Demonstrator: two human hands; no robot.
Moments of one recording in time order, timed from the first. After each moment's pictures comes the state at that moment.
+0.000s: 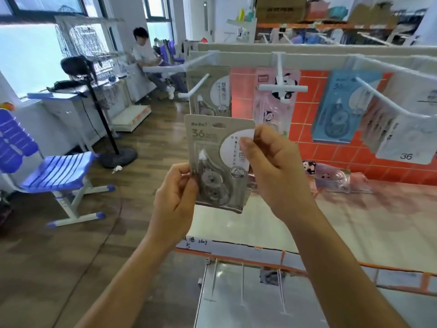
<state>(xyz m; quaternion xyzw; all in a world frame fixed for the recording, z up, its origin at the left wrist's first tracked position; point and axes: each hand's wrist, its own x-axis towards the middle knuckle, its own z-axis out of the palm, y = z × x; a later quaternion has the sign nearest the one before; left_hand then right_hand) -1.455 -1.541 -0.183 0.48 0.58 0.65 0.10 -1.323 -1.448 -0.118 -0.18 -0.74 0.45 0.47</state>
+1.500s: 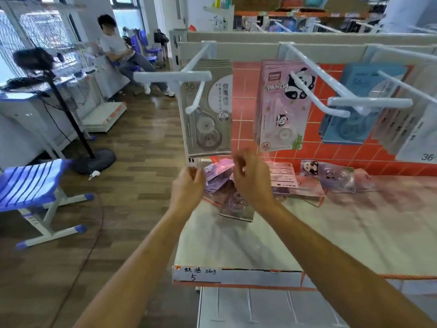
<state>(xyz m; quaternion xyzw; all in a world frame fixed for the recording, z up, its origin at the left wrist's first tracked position) -1.551 -1.406 -0.239 0.34 0.78 0.49 0.20 -1.418 -1.335 -0.225 -0.36 -0.80 0.21 0.44</state>
